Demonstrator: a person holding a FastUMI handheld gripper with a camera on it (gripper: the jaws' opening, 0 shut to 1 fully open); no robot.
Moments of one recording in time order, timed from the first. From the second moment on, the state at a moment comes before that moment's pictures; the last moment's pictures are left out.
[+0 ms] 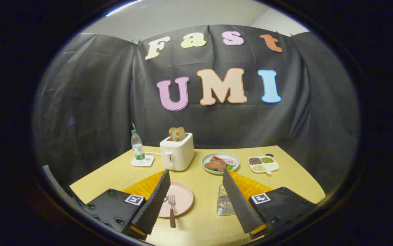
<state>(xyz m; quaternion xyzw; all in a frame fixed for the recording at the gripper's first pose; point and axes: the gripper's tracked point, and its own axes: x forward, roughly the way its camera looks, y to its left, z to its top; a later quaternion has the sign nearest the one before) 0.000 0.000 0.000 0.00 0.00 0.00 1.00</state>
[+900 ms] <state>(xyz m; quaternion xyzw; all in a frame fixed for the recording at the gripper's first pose) 0.017 0.002 -0.015 -0.01 0.02 0.03 1.00</state>
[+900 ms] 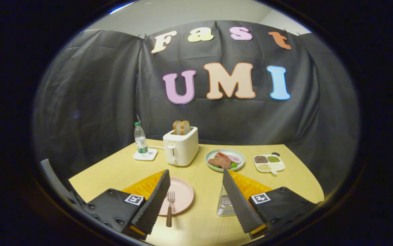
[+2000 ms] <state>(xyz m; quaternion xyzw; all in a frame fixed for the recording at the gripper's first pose) 0.010 0.041 -0.171 -0.05 0.18 0.13 0.97</state>
